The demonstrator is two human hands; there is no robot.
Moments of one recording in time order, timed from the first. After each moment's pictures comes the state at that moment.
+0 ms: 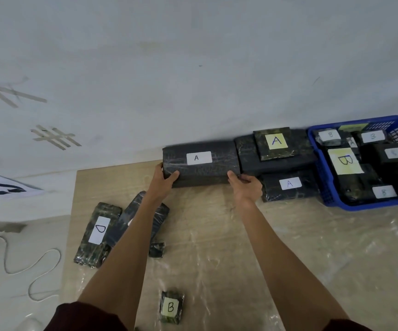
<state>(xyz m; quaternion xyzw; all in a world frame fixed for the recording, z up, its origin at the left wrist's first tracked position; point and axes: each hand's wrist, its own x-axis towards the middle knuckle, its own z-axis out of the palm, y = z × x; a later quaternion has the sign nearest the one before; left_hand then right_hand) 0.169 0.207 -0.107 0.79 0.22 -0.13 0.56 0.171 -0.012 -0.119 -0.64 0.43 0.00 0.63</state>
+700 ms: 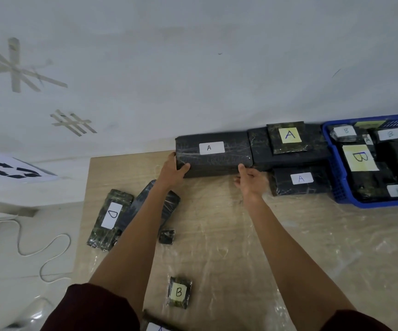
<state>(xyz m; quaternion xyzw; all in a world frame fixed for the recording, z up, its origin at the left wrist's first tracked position) 0.167 0.216 -0.101 0.84 0.19 -0.17 0.48 0.163 -0.003 -0.124 -0.66 0.39 0.05 0.64</state>
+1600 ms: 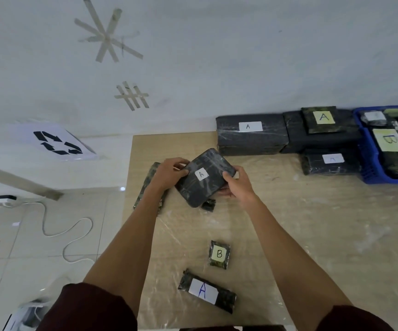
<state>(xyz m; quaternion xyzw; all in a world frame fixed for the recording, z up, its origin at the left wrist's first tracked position) 0.052 0.330 -0.070 0.88 0.13 -0.15 0.43 0.059 0.112 -0.112 -0.72 0.21 0.25 0.61</state>
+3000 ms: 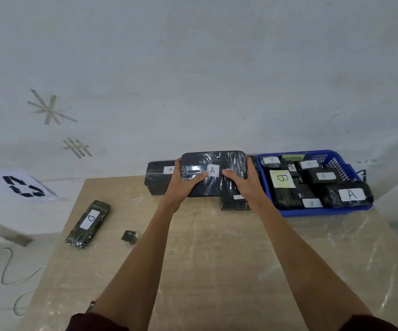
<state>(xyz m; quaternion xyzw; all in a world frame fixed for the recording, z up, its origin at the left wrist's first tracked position) 0.067 0.007 0.037 0.73 0.11 -0.01 0.67 0.101 -0.191 0.023 -0.69 -0.02 0.08 0.72</state>
